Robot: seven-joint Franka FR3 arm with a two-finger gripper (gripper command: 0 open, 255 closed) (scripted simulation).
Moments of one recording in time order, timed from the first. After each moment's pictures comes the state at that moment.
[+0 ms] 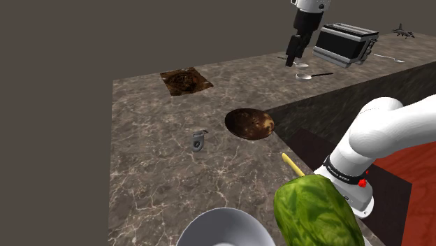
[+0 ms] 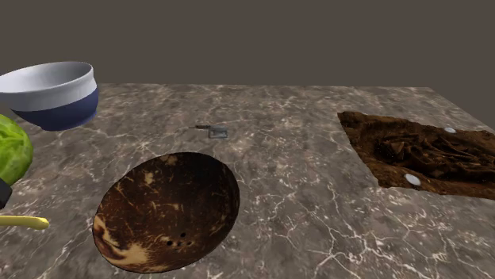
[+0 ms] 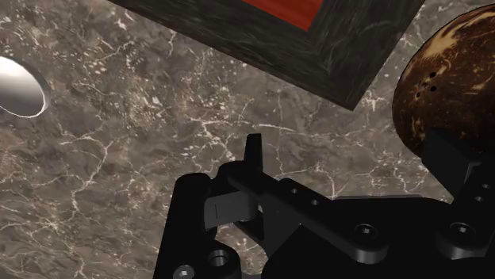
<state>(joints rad) 0.02 -0.80 -0.05 -2.38 -0.07 1.63 -0.13</state>
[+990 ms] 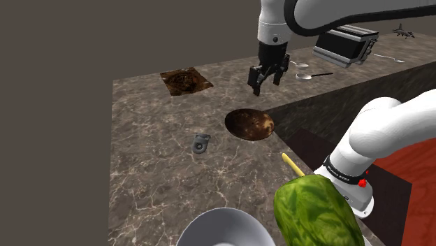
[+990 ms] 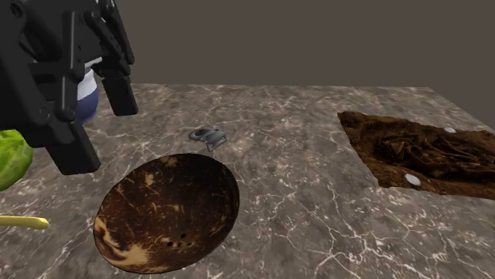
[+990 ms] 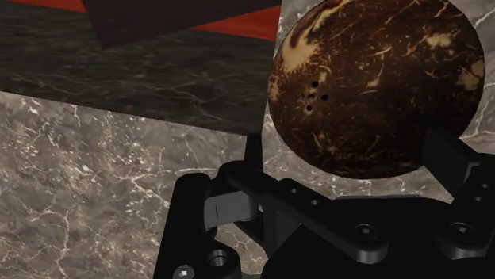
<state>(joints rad) 0.02 -0.69 0.34 -2.40 0.11 1.70 0.45</state>
